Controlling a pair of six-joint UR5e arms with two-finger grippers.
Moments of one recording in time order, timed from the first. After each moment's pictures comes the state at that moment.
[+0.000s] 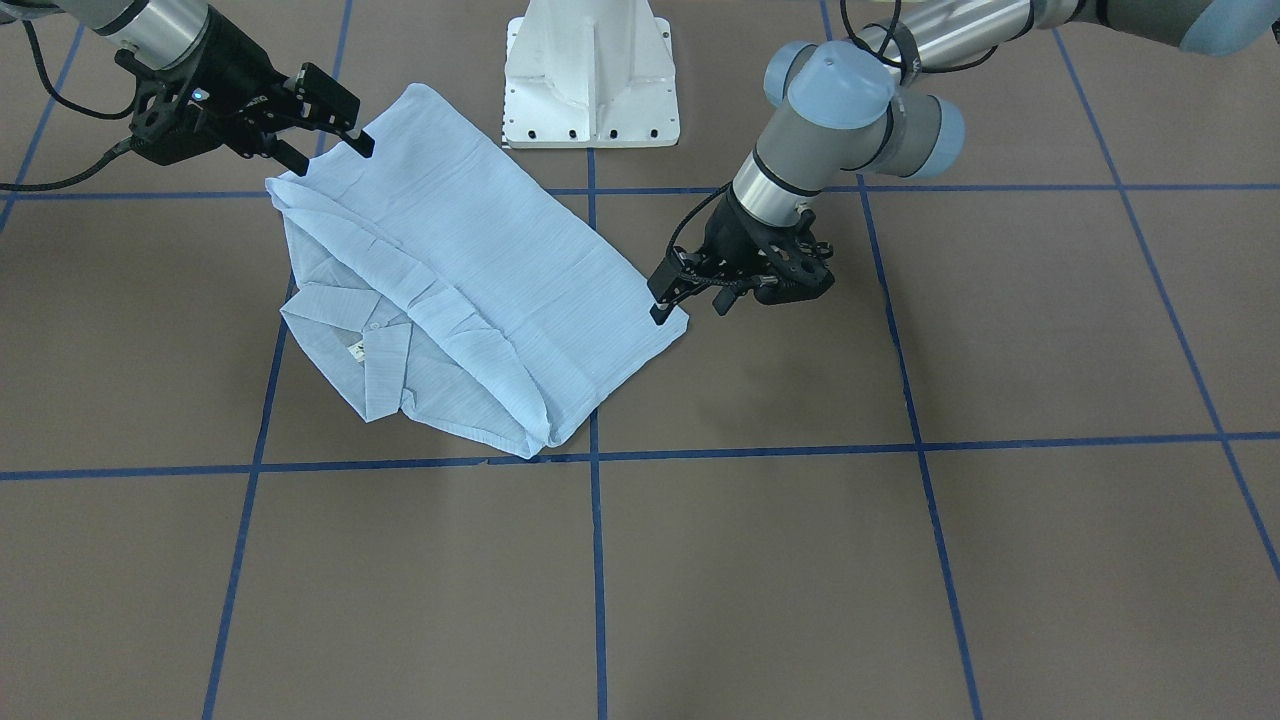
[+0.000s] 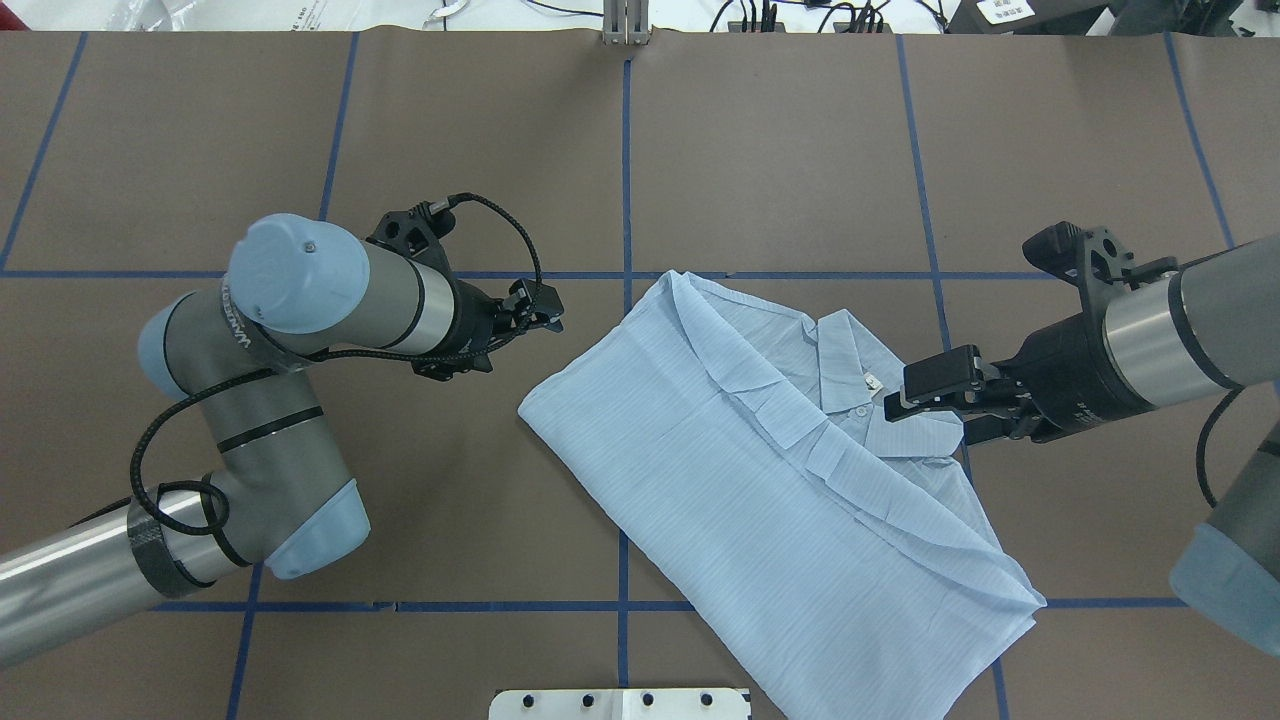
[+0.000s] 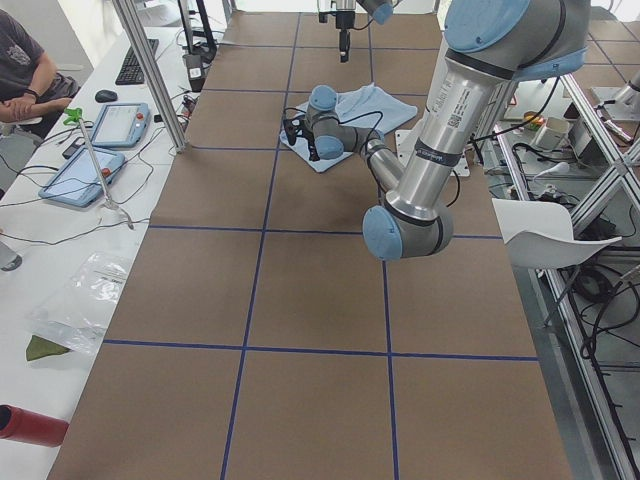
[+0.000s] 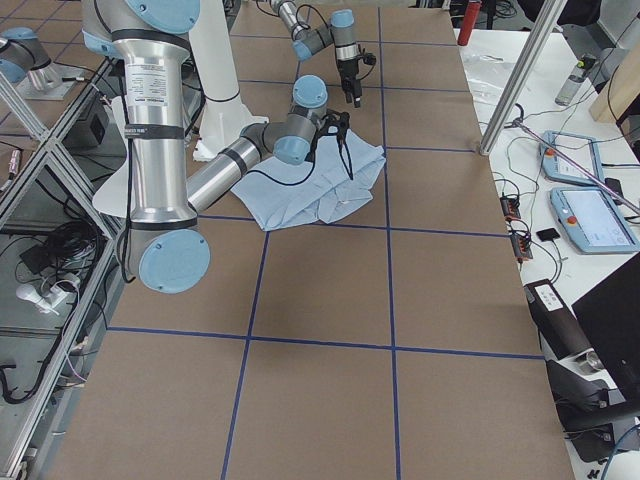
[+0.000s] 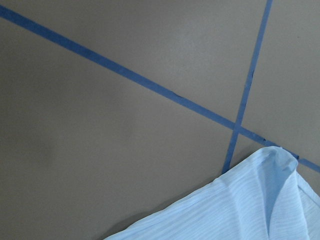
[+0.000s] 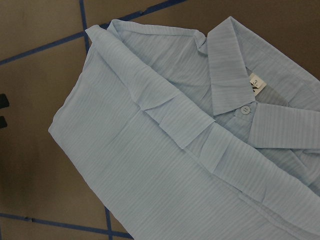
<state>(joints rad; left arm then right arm) -0.57 -2.09 -1.67 -2.10 -1.87 -1.69 0.74 -1.54 2.18 -1.09 2.26 1.40</state>
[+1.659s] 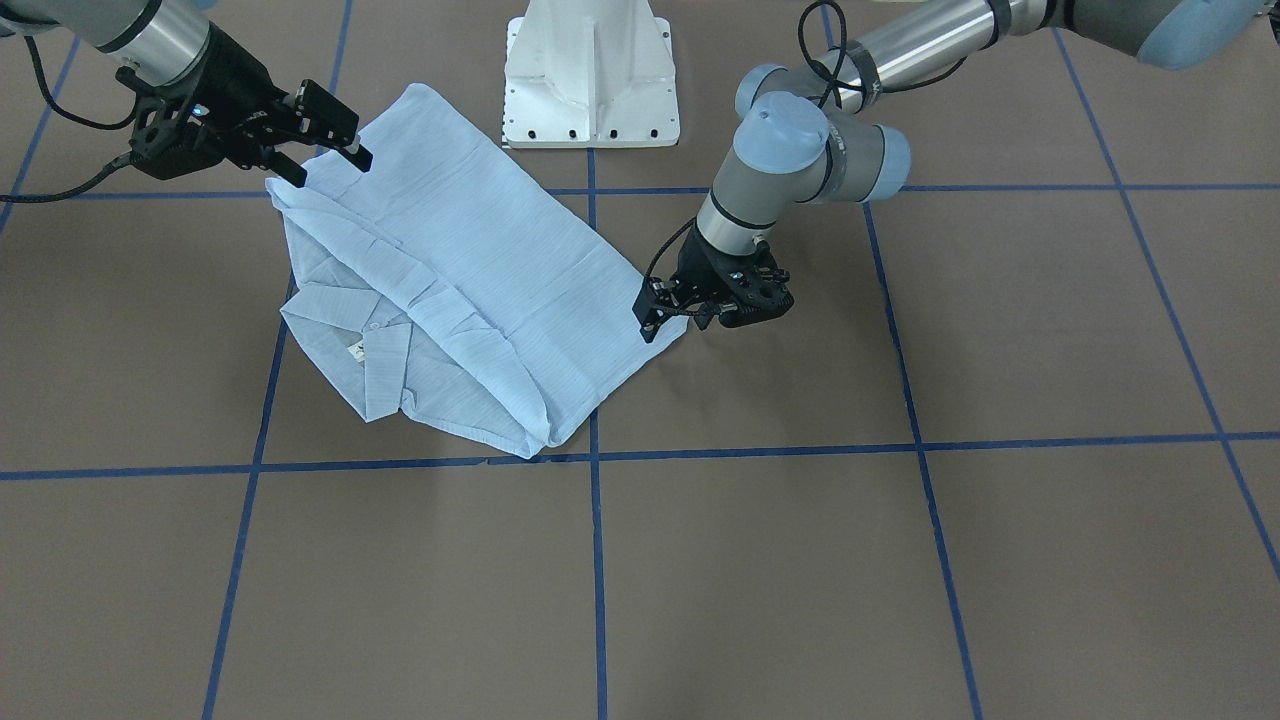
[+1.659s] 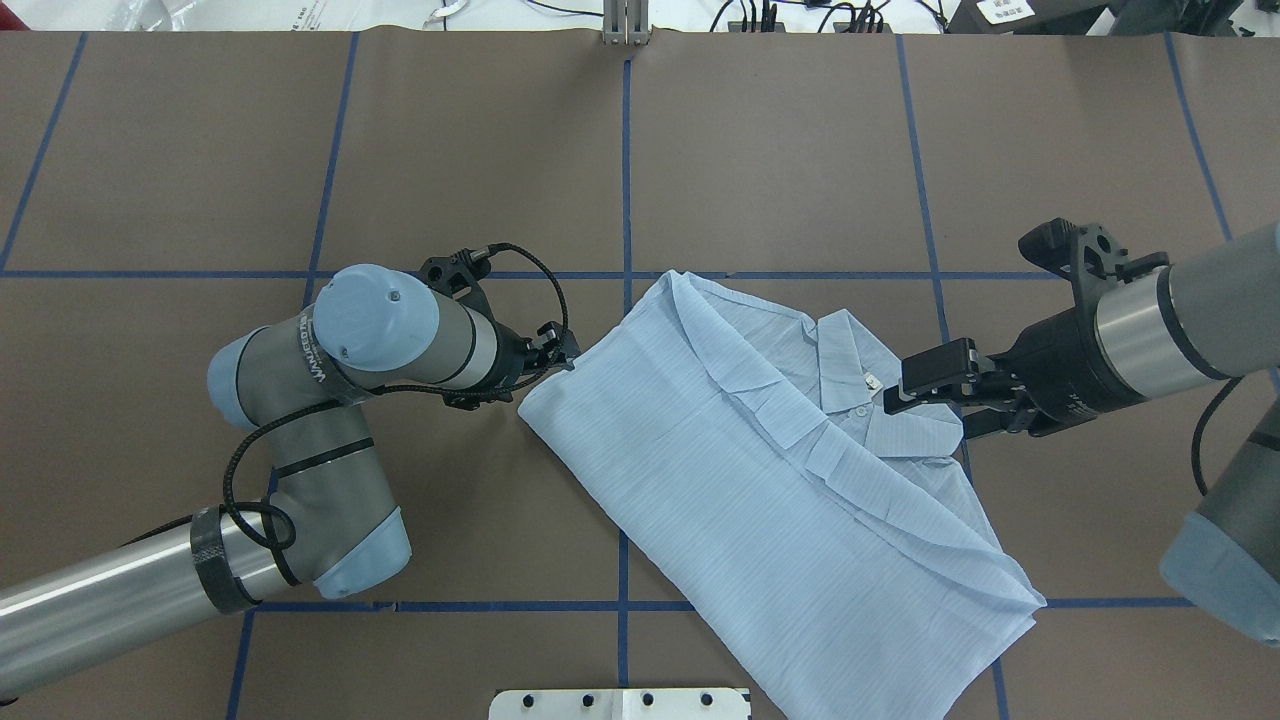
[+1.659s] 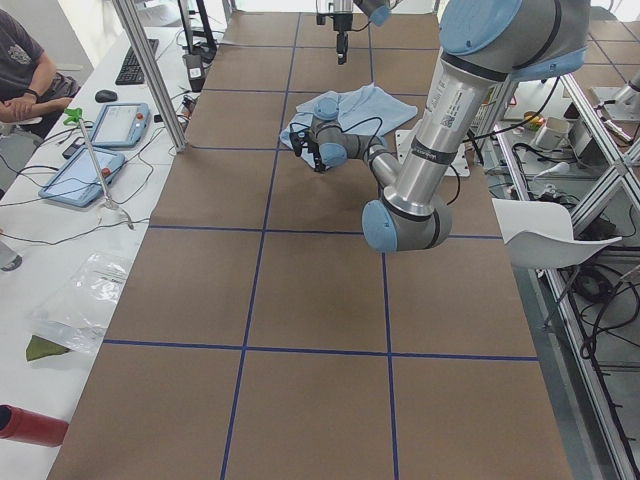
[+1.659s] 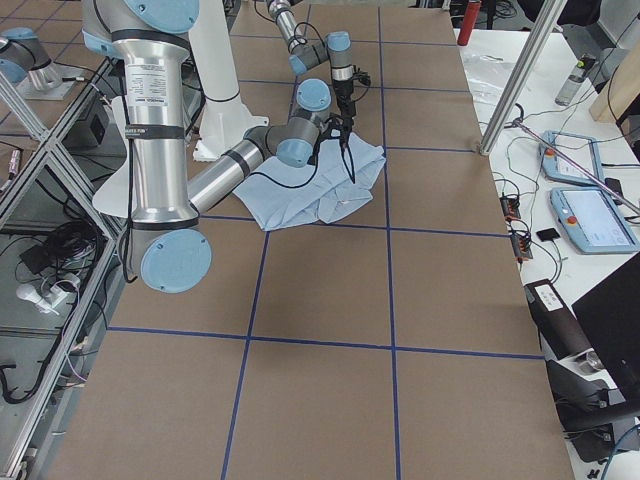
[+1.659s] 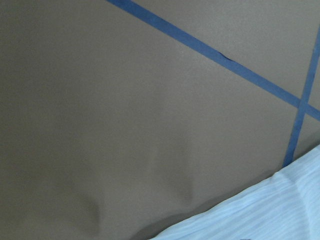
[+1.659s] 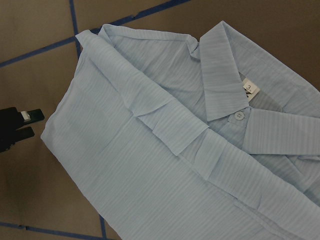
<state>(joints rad) -0.51 -2.14 -1.56 -2.09 -1.83 -1.69 0.75 -1.53 2.15 -1.09 2.27 1.40</state>
